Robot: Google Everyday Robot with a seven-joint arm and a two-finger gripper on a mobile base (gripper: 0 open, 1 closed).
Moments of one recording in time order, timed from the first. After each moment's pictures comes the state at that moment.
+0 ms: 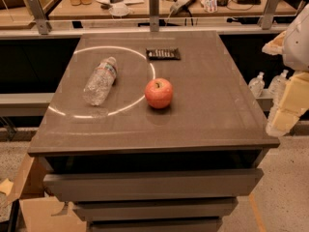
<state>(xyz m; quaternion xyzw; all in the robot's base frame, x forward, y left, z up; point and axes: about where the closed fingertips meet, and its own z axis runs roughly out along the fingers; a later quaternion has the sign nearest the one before) 0.438 -0.217 0.976 -0.60 0.78 -0.03 0.16</state>
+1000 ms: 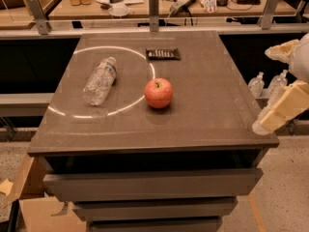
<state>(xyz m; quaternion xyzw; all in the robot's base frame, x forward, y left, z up) 0.453 -0.213 0.963 -0.55 0.78 0.04 0.29</state>
